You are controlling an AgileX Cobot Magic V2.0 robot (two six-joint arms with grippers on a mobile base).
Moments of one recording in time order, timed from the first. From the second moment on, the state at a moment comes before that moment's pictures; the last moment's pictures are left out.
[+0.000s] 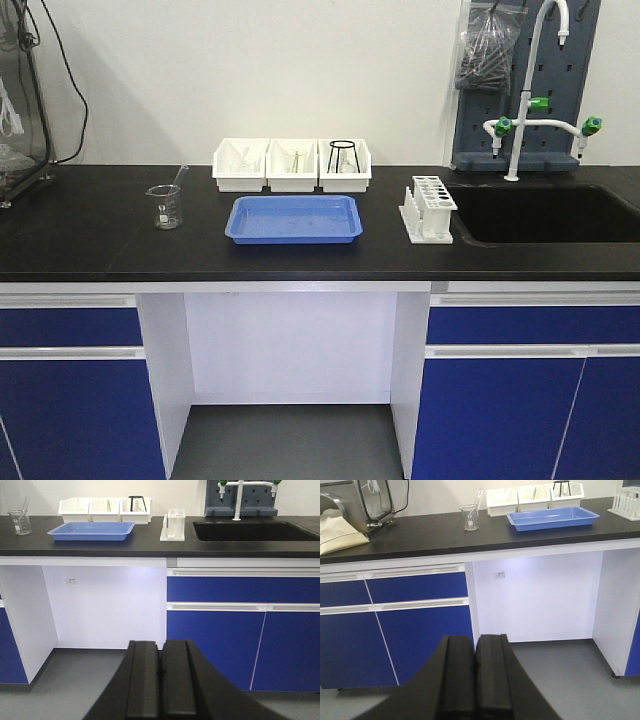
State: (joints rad) left arm 0.02 -0.01 0.03 0.03 0.20 0.04; right arm 0.03 -0.01 0.03 -0.04 0.19 0.01
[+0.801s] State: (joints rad) left arm 0.02 -0.01 0.03 0.03 0.20 0.04; right arm 0.03 -0.01 0.03 -0.04 0.19 0.01
